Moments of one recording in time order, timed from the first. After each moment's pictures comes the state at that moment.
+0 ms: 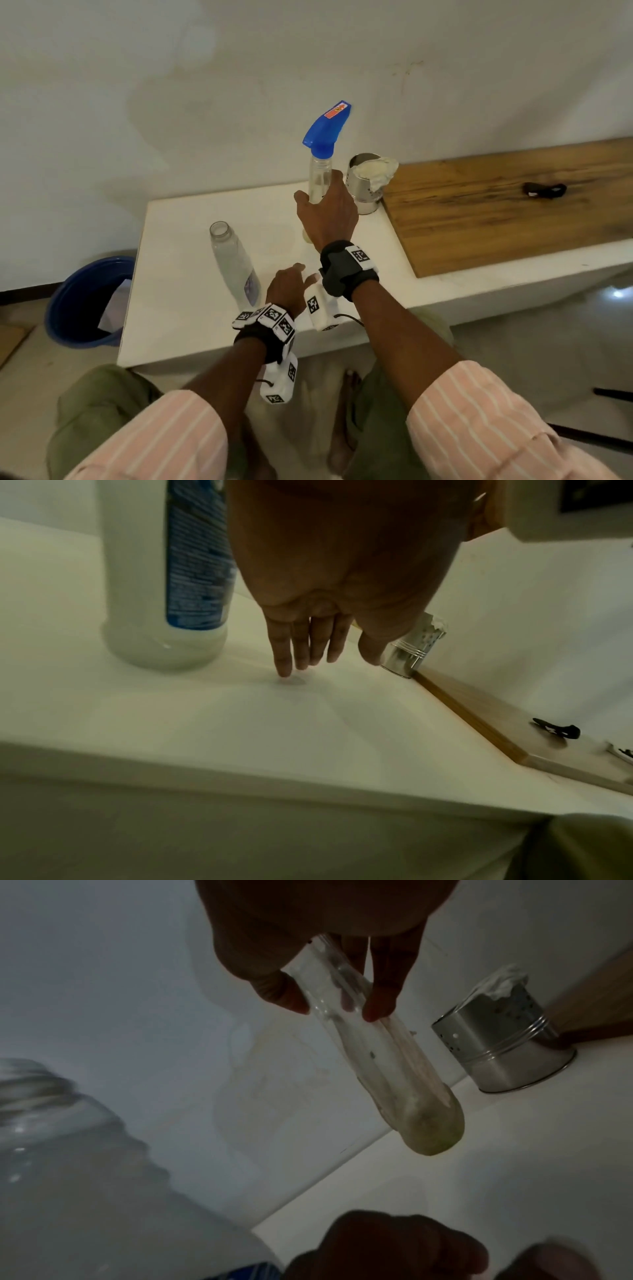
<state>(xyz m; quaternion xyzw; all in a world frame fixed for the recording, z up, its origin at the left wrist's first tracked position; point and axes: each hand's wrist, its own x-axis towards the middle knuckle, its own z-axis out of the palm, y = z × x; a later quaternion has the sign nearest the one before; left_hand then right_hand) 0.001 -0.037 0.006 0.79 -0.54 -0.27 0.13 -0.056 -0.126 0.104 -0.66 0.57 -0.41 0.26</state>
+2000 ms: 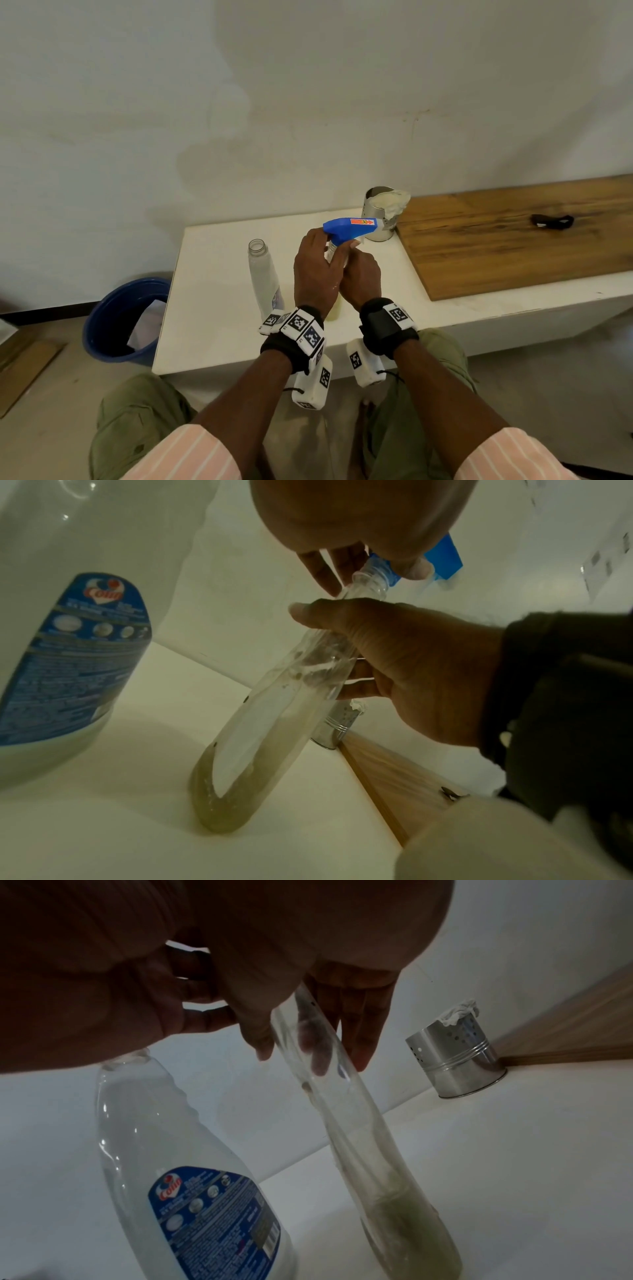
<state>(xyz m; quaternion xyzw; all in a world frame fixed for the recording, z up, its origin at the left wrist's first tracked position) -0.027 -0.034 0.100 0.66 -0.49 -0.11 0.56 -0.097 -0.077 0.087 -0.78 0.55 -0.20 0.22</state>
